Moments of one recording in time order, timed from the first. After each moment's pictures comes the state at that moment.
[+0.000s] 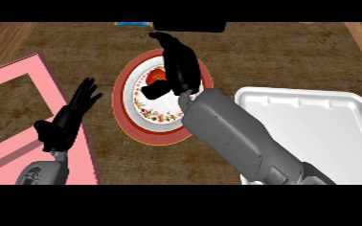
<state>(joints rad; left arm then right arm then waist) -0.11 0.23 0.03 -1.29 0.03 -0.05 -0.16 -0.97 0.00 0.62 -0.96 0.36 -0.55 0.53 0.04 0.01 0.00</state>
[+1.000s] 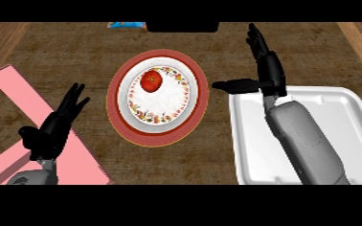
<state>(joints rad) -0.05 0.25 0.07 -1.35 0.04 -0.07 -0.12 -0.57 -0.21 0.19 -1.10 -0.12 -0.31 -0.14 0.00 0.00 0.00</state>
